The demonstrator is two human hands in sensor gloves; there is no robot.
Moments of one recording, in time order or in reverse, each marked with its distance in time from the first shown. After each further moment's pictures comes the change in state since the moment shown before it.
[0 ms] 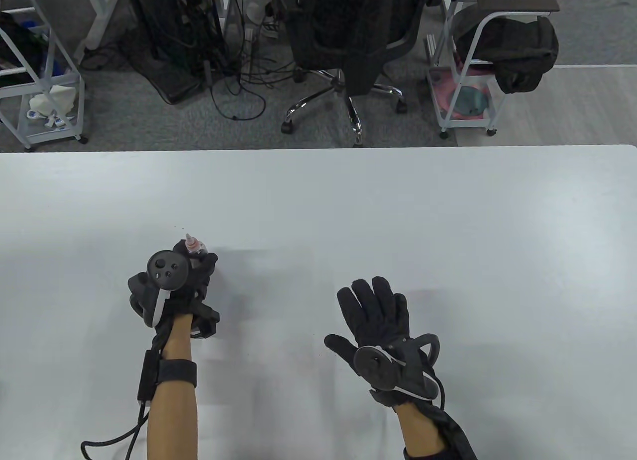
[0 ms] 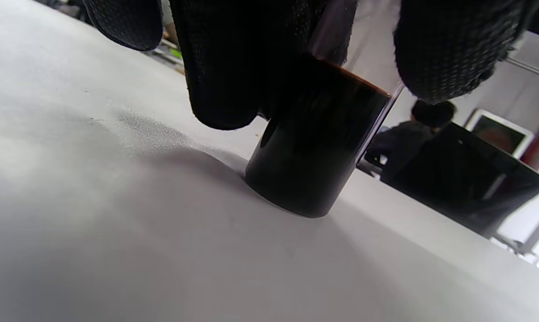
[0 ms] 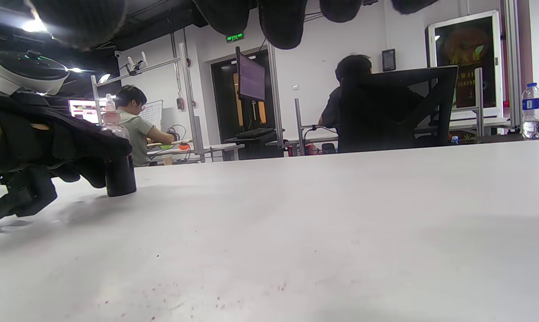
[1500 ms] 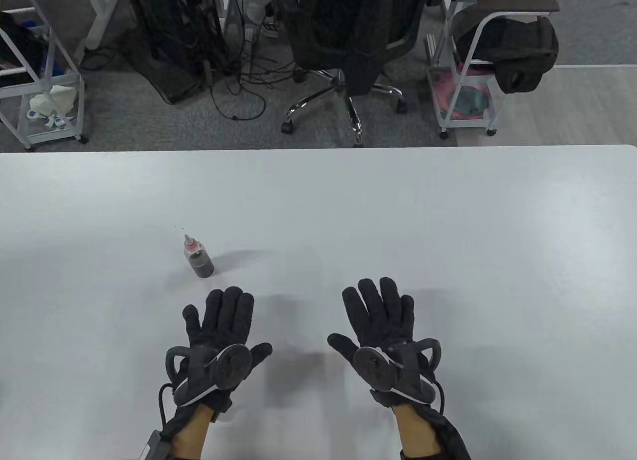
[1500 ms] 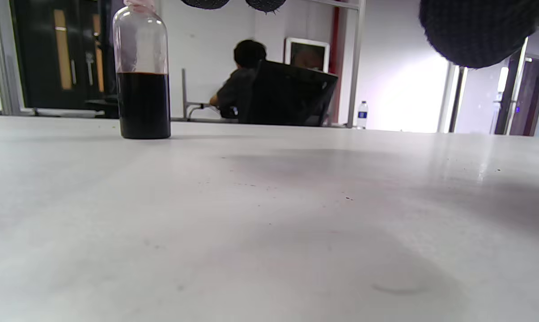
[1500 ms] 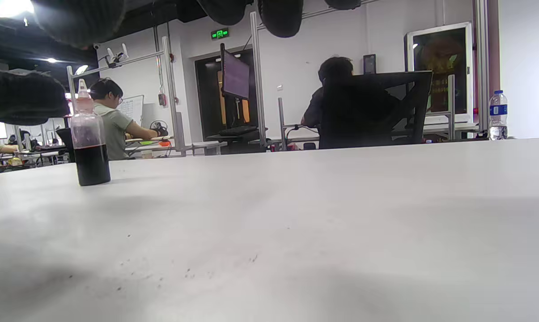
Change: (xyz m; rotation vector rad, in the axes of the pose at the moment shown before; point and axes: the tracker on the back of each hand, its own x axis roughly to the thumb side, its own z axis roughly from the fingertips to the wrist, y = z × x) left_hand 0.056 -0.011 0.146 -0.150 -0.548 -0.342; right_hand 0.000 0.006 0.003 -0.002 0.052 0.059
